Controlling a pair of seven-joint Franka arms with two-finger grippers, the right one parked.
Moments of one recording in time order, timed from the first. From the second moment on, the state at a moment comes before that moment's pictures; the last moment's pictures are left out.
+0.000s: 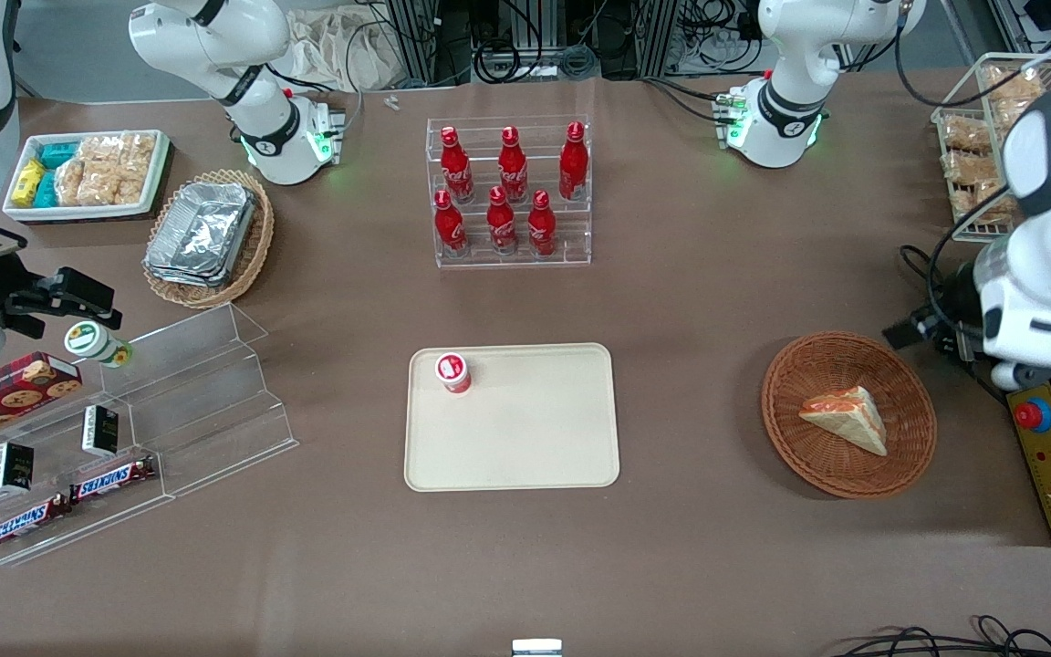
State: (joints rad) arm -0.05 0.18 -0.01 -1.65 0.03 1.71 -0.64
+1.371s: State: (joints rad) arm 0.04 0.53 -0.01 -1.84 -0.05 2.26 -1.06
